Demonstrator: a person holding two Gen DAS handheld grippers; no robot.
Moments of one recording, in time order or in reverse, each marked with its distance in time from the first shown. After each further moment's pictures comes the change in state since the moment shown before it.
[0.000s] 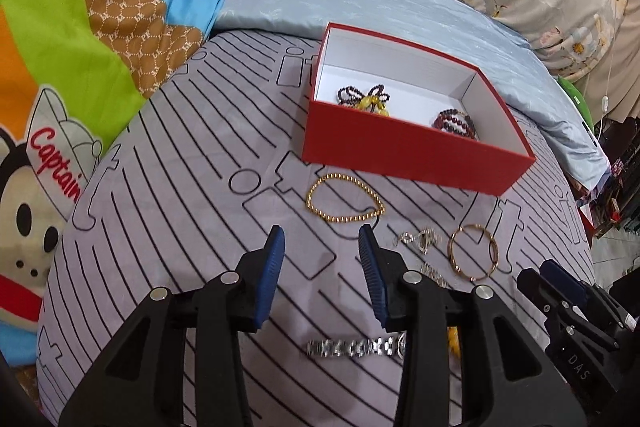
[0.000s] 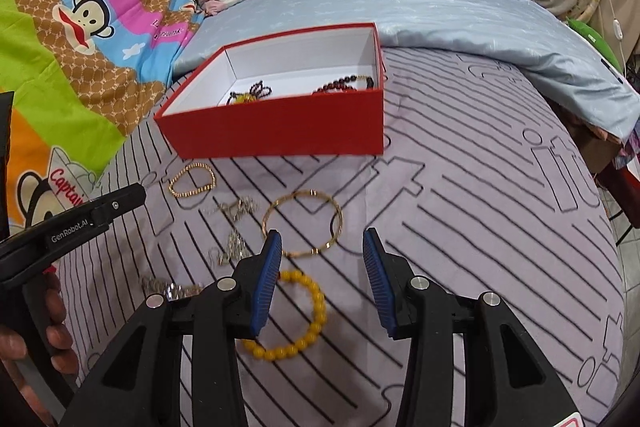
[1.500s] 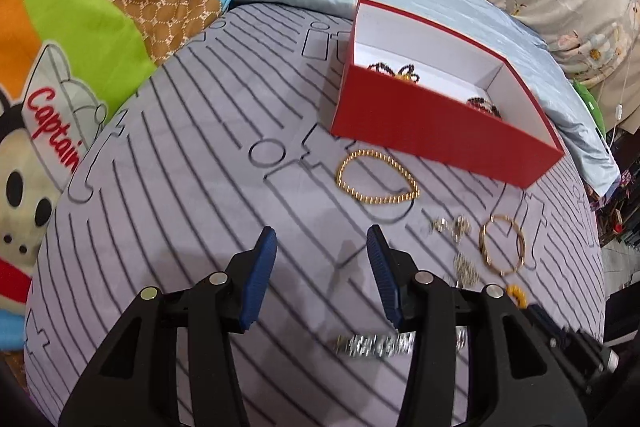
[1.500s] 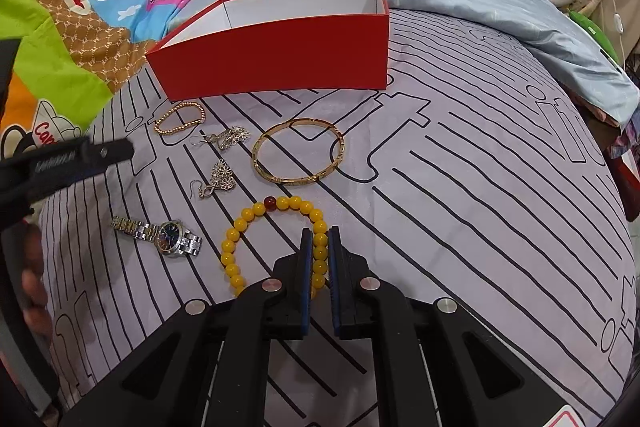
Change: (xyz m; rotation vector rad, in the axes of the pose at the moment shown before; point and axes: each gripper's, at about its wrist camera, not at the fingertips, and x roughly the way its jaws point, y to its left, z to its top) left arm 0.023 0.017 -0.005 -0.055 0.042 0.025; right arm 0.018 0.006 -0.037 -0.033 0.064 -0.042
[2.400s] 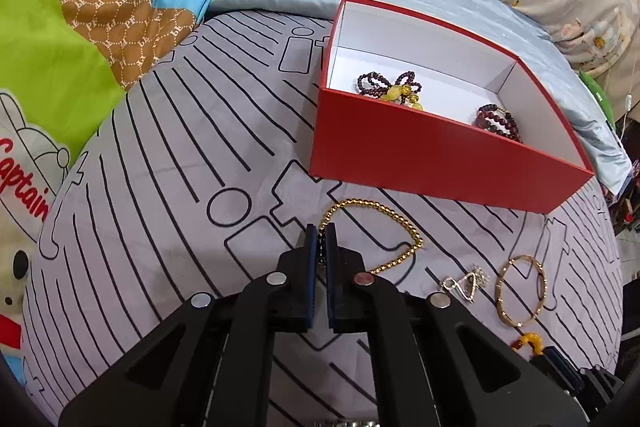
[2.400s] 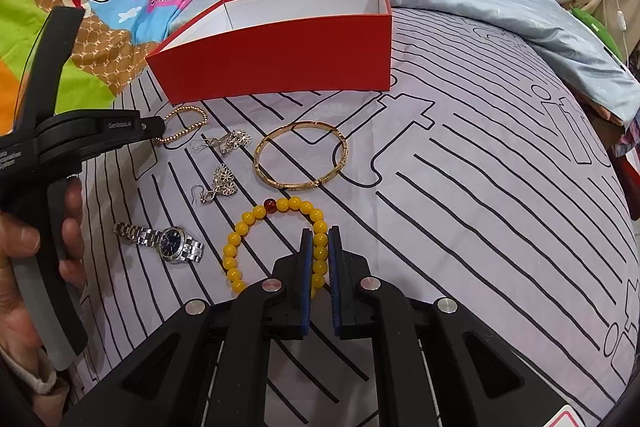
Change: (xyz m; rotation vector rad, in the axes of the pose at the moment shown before) left arm 0.035 -0.016 0.024 0.047 -0.012 0.017; right arm 0.002 -0.001 0.003 0.011 0.007 0.021
